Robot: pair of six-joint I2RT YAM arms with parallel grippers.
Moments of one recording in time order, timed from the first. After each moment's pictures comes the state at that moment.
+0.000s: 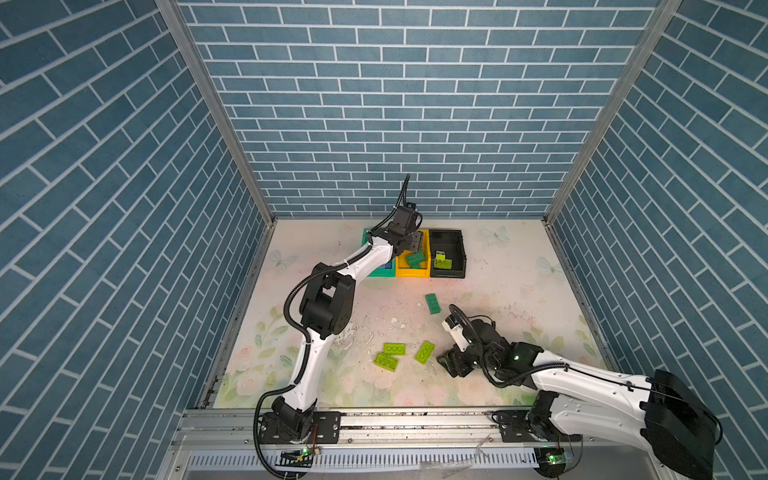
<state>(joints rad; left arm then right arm) -0.54 2.28 1.95 -0.38 -0.13 -0.17 0.98 1.06 0.42 -0.23 -0.05 0.37</state>
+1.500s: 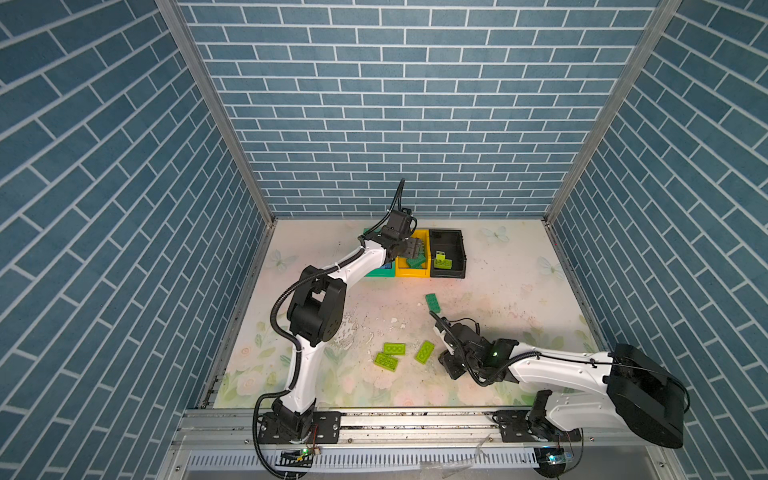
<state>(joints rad) -0.53 2.13 1.75 -0.38 -0.08 -0.18 1.05 1.28 0.50 -0.25 0.07 0.39</state>
